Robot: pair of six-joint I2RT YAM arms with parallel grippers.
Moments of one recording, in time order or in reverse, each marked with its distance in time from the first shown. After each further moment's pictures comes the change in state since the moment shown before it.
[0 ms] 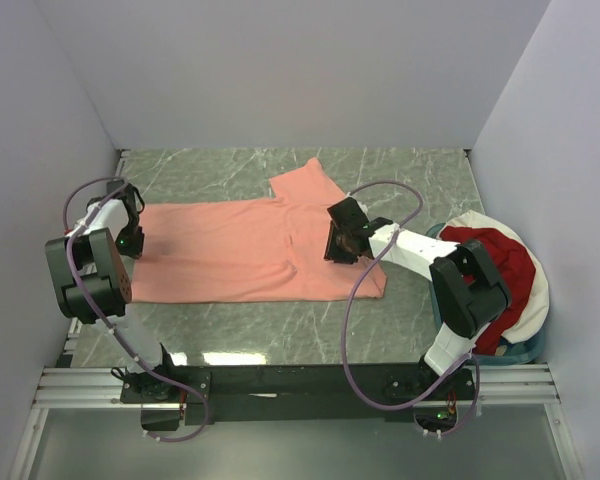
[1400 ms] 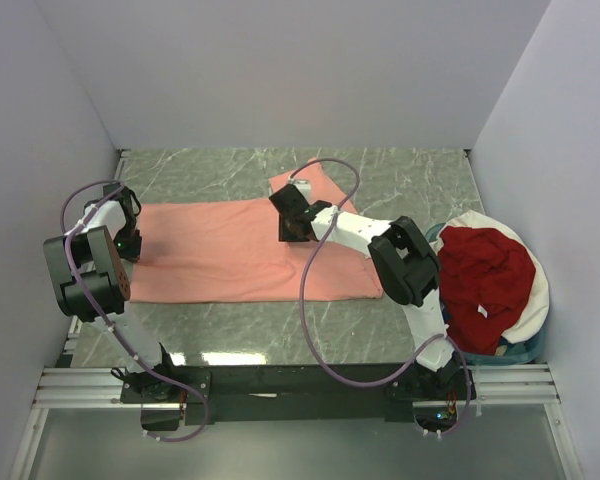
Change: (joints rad) left arm 0.036 0.021 -0.013 0.007 0.008 0.013; right arm 0.172 0.425 0.522 -0.035 0.207 -0.100
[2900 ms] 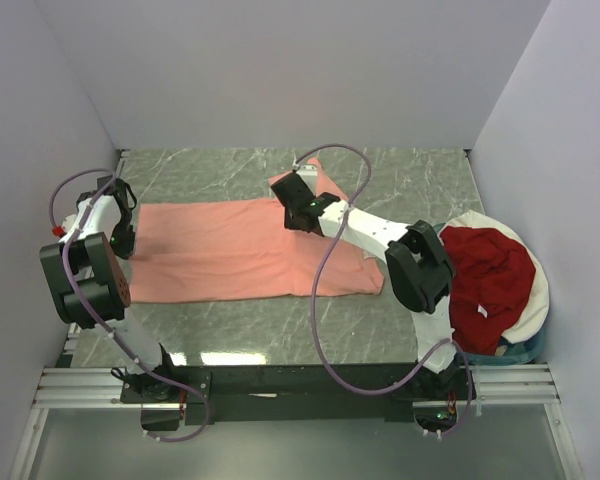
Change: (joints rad) left arm 0.000 -0.059 0.062 -0.122 -0.064 0.000; right arm 0.010 -0.108 0.014 -0.037 0.131 -0.009
